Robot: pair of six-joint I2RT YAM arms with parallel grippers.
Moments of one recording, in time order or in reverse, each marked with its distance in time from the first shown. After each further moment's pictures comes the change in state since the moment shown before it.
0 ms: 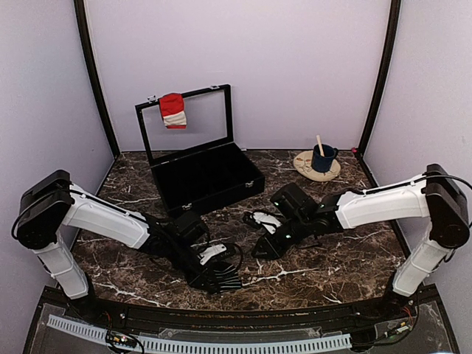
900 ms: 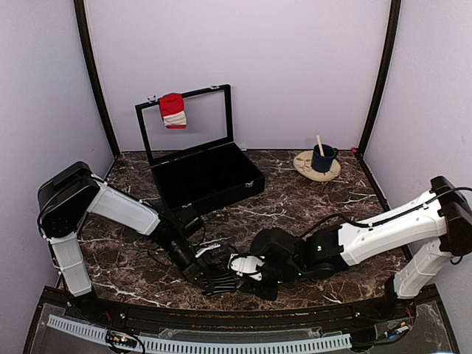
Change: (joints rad) left arm 0.171 0.172 0.091 -0.192 0.387 0.120; right arm 0.392 -0.072 -0.041 0.042 0.321 -0.207
